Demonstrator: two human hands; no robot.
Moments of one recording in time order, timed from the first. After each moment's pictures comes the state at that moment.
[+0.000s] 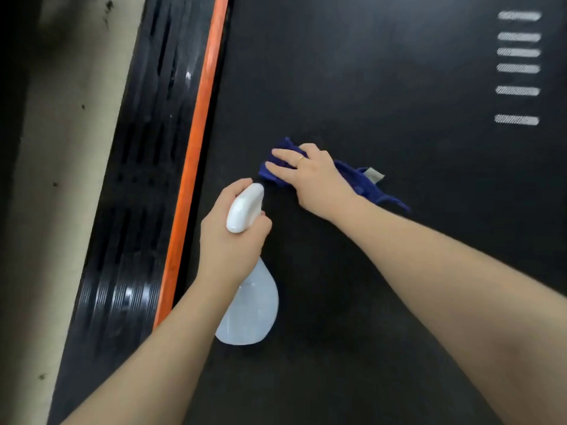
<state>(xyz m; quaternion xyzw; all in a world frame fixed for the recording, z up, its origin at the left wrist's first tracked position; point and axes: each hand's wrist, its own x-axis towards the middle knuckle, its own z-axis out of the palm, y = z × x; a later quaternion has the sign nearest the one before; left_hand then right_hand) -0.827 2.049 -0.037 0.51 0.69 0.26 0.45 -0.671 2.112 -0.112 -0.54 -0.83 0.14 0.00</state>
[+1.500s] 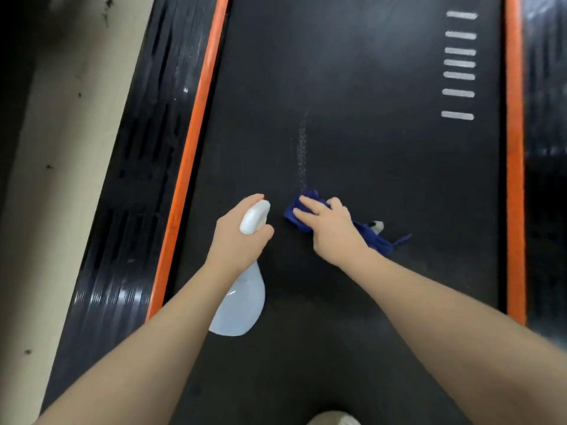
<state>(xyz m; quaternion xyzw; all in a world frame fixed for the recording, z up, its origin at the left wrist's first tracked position) -0.832 1.995 -0.027 0.53 0.66 0.16 0.50 -0.657 1.981 -0.089 -0.63 -0.74 0.22 -0.06</state>
